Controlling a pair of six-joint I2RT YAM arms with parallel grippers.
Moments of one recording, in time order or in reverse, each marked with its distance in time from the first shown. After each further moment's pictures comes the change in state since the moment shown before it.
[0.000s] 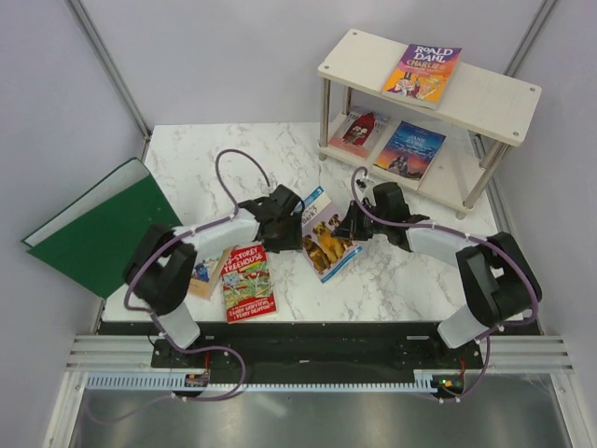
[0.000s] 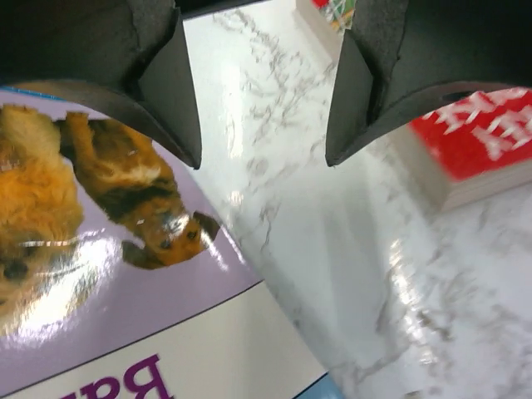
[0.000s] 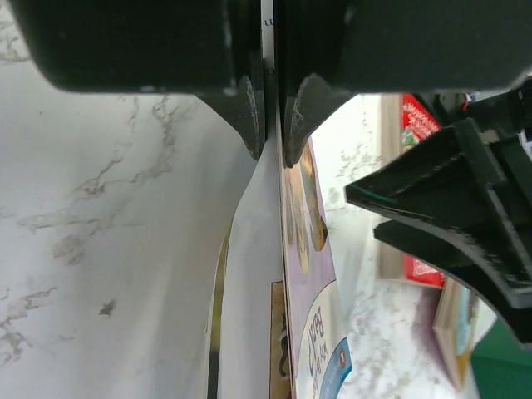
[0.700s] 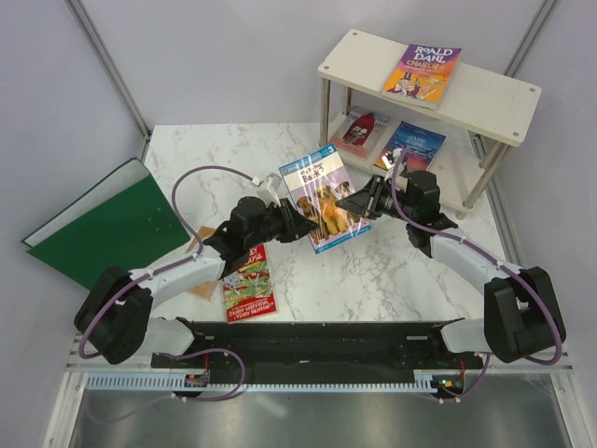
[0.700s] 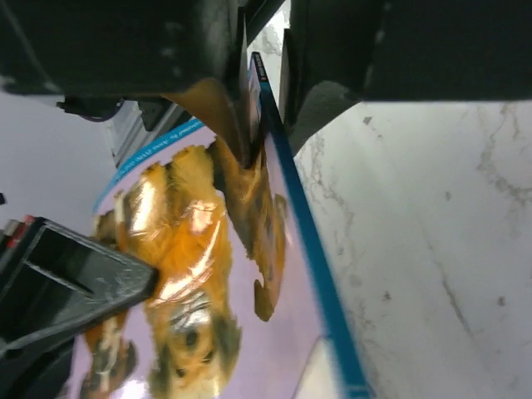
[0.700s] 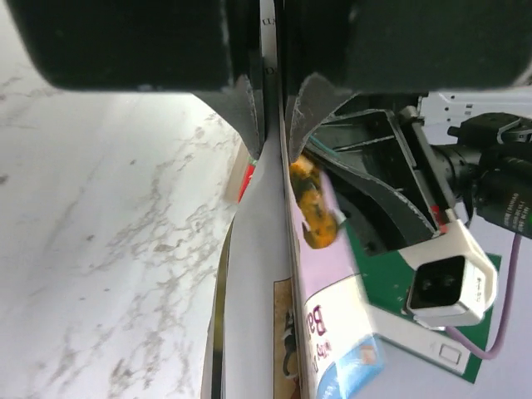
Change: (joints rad) left arm 0.019 -0.467 -0.472 0.868 0.252 -0.154; right arm -0.090 -0.256 -0.033 0.269 -0.225 0.244
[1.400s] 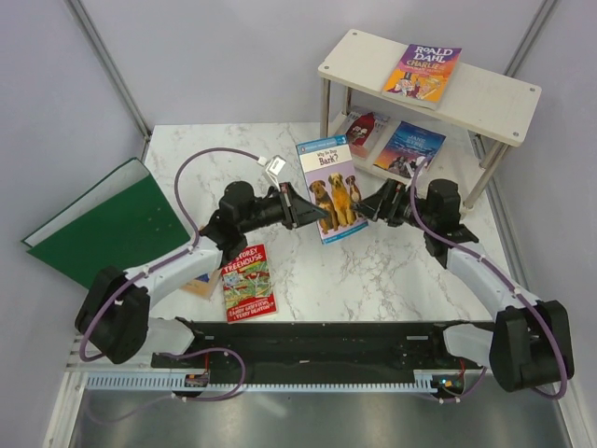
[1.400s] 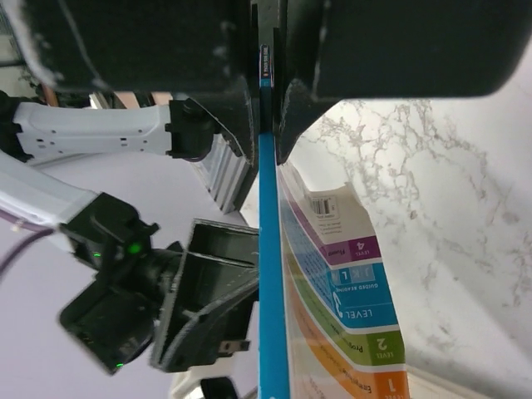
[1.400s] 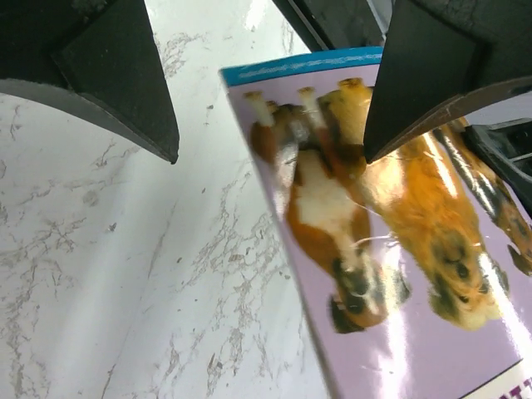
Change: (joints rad) left arm 0.050 0.015 0.102 0.166 0.338 -0.063; right arm -0.121 -0.161 -0.069 -0.198 0.085 -0.109
